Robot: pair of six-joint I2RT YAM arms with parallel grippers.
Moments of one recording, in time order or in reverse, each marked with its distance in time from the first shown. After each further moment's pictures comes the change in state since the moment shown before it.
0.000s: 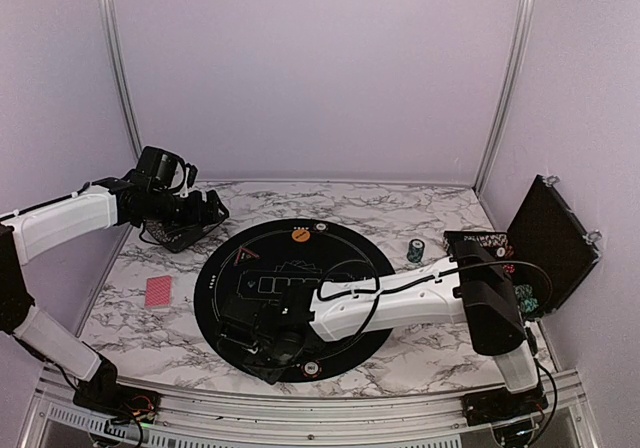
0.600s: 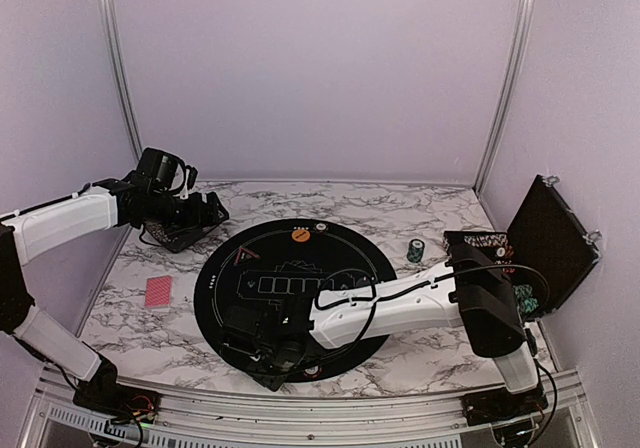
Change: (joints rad) left arm 0.000 0.000 -0.009 0.001 0.002 0.000; right arm 0.014 0.006 -0.045 0.035 -0.009 0.019
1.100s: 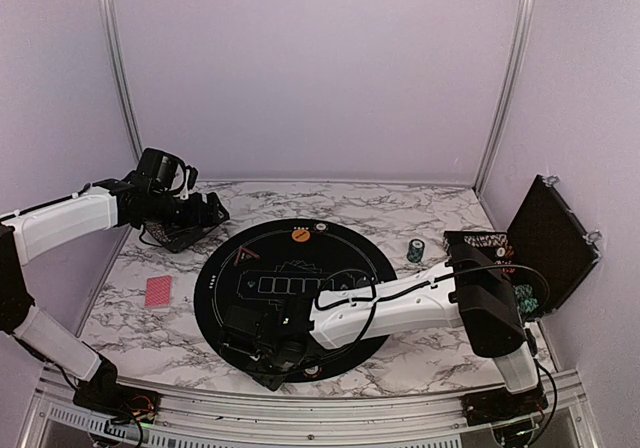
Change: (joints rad) left arm 0.000 0.000 -0.002 0.000 0.008 0.000; right arm 0.000 0.000 -0.004 0.012 0.008 0.011
